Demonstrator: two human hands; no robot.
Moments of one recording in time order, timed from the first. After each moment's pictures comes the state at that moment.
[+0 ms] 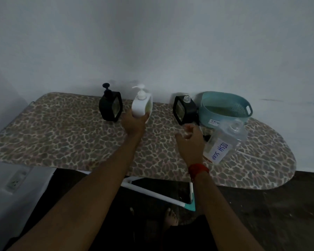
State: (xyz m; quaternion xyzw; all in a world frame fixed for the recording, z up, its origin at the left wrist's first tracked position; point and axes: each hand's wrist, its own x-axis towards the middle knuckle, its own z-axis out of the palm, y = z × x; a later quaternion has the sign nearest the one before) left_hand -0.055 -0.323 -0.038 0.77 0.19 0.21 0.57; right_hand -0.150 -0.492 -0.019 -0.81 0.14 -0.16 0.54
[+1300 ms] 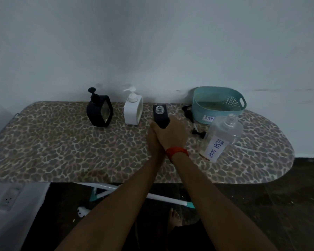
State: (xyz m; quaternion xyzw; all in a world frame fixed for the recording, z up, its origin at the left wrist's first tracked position) left_hand -0.085 -0.420 -0.098 0.81 0.04 0.10 0.57; right_hand -0.098 -0.465 -0.031 -0.90 0.14 -0.13 0.39
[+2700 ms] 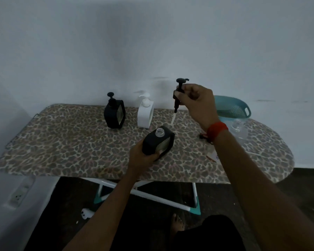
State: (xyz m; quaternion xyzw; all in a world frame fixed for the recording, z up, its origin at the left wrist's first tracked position) left_hand -0.148 -0.292 -0.070 0.83 -0.04 0.06 0.55; right_hand -0.109 -0.494 0.104 -0.76 -0.07 -0.19 0.61
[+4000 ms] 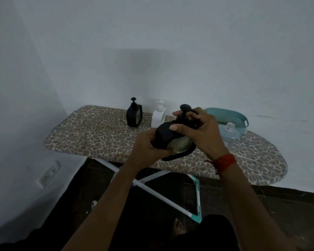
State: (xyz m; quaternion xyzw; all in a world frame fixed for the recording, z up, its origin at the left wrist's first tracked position) left_hand -0.286 -0.290 0.082 0.78 -0.16 0.11 0.60; right_hand -0.274 -0.481 0.140 -0.74 -0.22 -0.14 0.61
